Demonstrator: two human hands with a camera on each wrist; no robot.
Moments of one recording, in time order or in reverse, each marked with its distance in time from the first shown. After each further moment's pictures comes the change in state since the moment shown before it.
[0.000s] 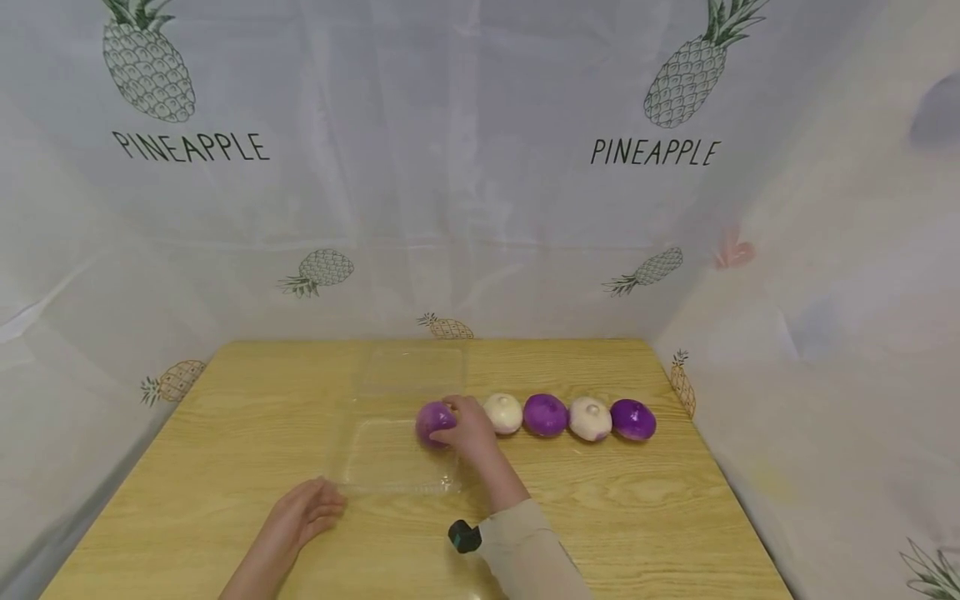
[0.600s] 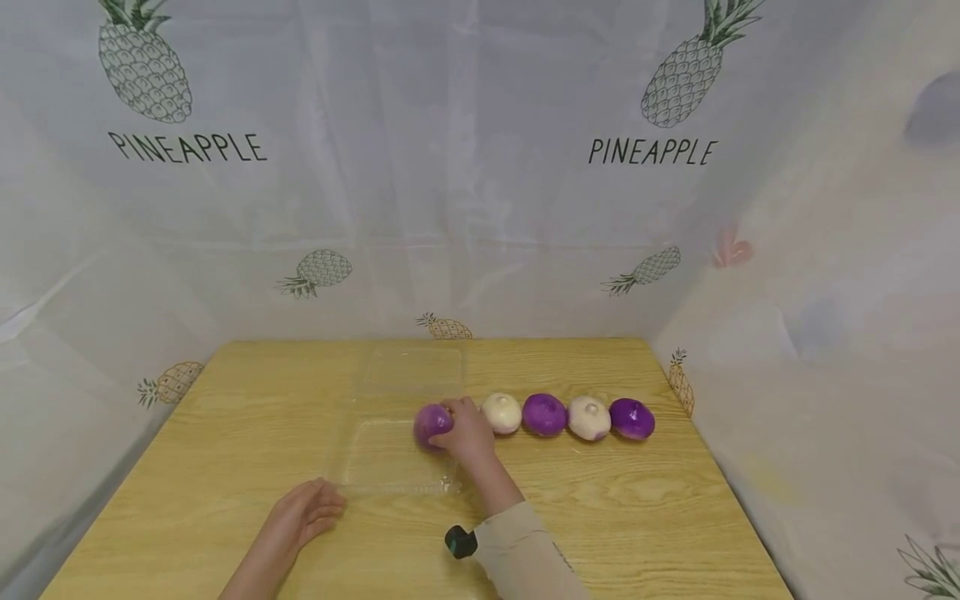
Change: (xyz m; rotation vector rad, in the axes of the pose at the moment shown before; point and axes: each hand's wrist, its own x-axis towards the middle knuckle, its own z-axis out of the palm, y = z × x) left_hand 0.001 0.001 0.002 -0.009 0.009 -0.007; right_hand -0.001 -0.002 0.007 -0.141 0.042 0.031
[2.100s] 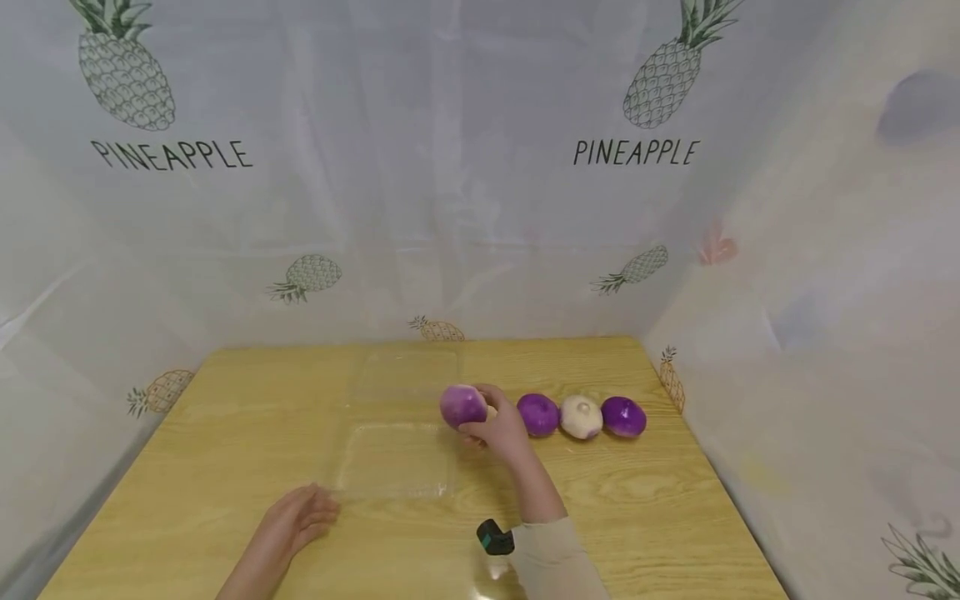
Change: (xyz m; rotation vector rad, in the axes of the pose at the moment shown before) left_hand -0.004 -0.001 0.002 0.065 0.001 0.000; right_hand -0.025 0.022 -0.063 0.610 0.053 0.137
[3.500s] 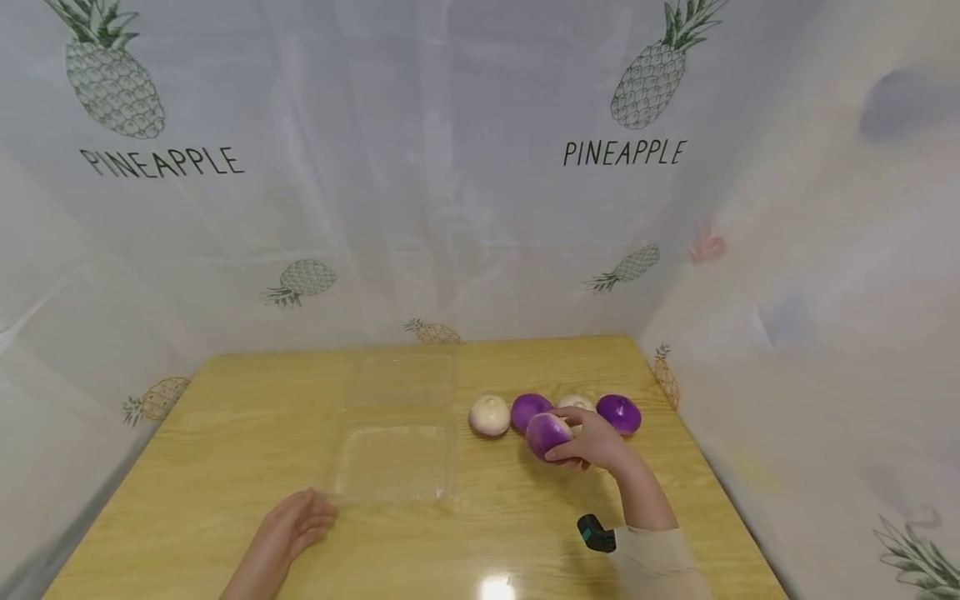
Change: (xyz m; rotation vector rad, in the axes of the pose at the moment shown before) left_hand 0.001 -0.005 -0.002 0.025 -0.021 0.021; right_hand -0.034 0.013 -0.143 -0.357 -0.208 0.062
